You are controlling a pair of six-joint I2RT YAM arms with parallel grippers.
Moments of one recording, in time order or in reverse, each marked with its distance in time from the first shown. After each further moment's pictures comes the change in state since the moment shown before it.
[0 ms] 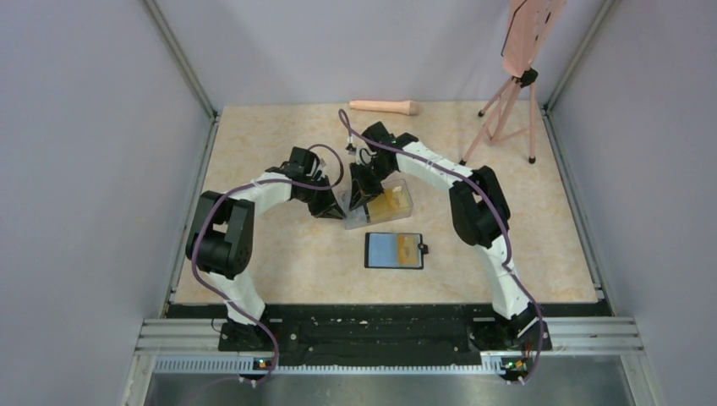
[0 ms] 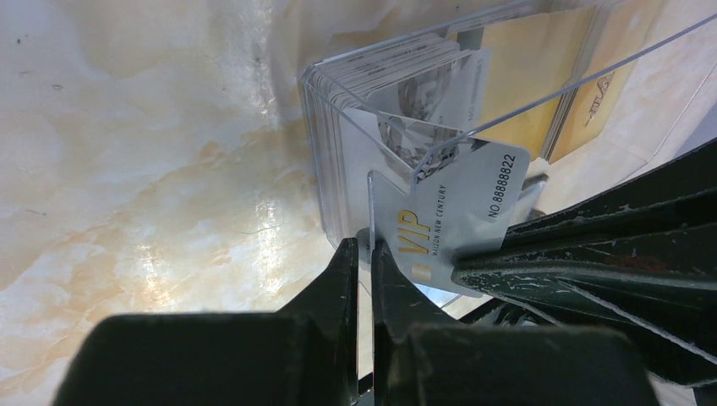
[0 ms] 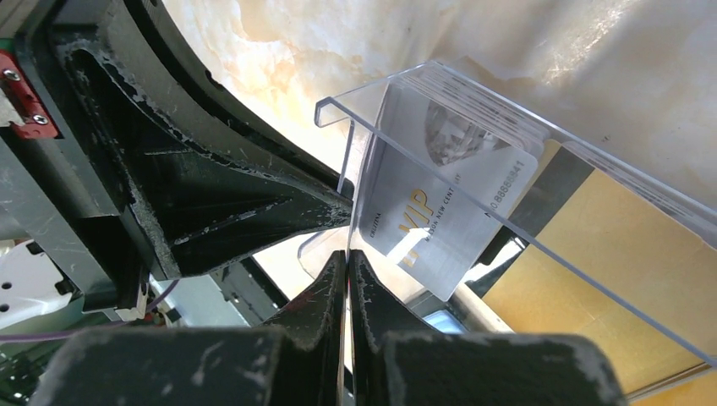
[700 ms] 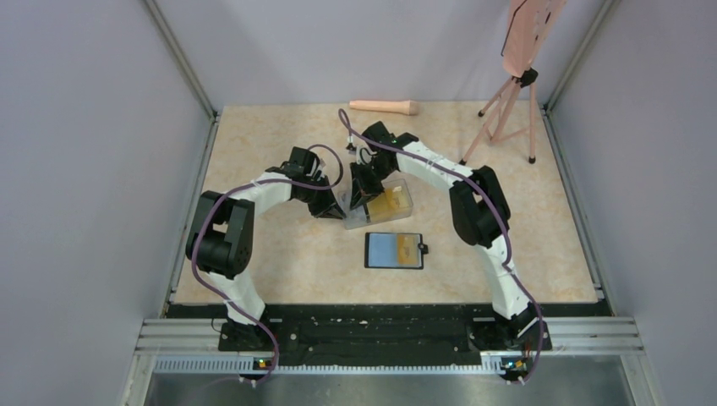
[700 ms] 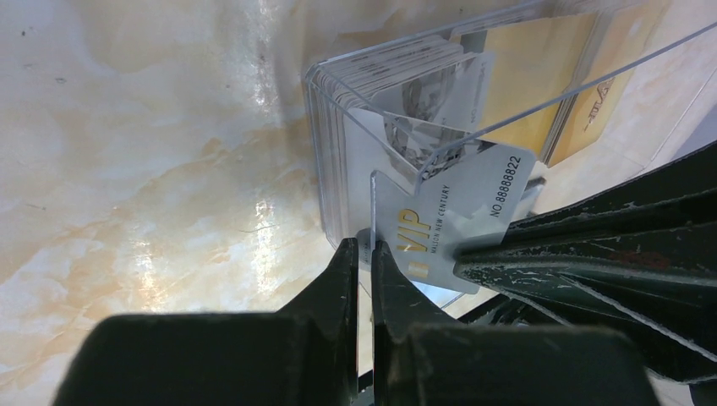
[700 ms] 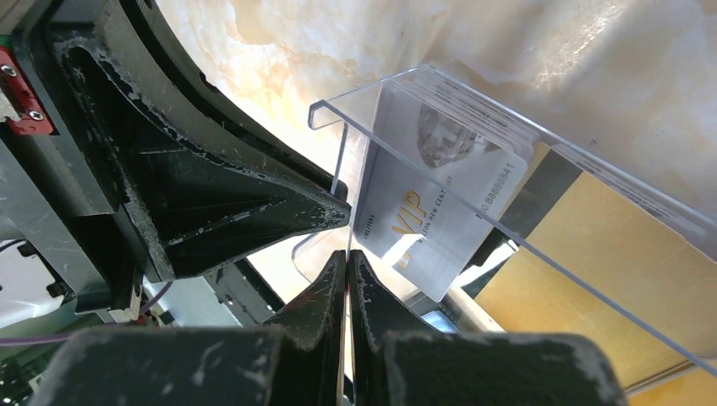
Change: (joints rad) left arm 0.000 0.000 0.001 -0.003 -0.005 -0.014; right arm -0.003 0.000 0.000 0.001 0.011 -0.011
